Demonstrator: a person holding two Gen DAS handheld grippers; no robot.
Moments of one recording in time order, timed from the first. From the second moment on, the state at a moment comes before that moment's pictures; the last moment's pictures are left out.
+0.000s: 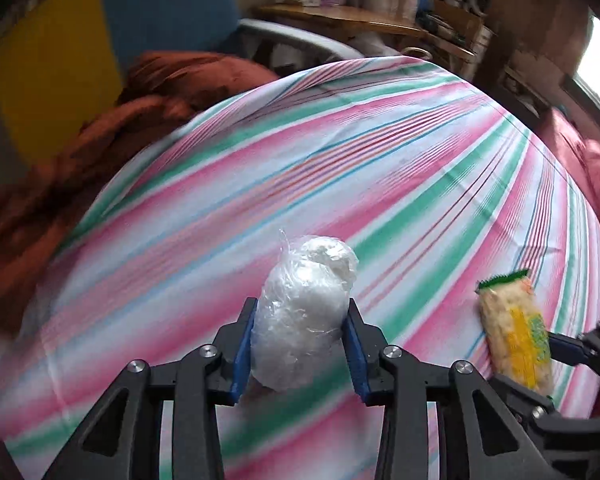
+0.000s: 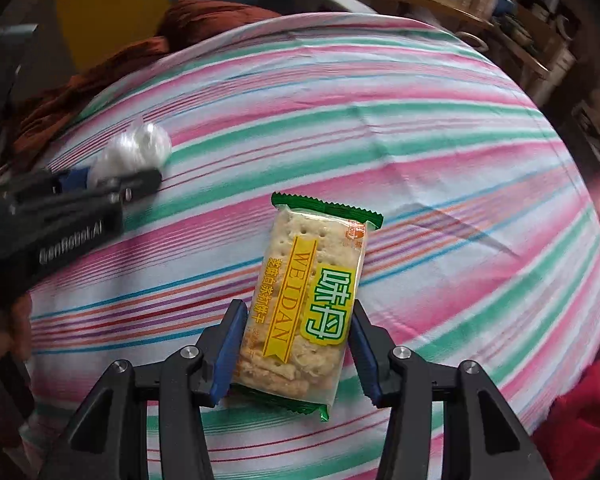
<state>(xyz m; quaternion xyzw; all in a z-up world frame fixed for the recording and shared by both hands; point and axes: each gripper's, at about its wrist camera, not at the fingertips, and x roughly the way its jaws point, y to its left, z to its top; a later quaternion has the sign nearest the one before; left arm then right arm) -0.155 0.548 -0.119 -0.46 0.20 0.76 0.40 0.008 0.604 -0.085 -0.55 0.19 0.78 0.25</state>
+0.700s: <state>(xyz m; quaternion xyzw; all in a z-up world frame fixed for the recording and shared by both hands) -0.069 0.373 -0.111 -0.49 0.12 0.81 0.31 -0.005 0.494 -0.089 -0.56 0.07 0.82 0.05</state>
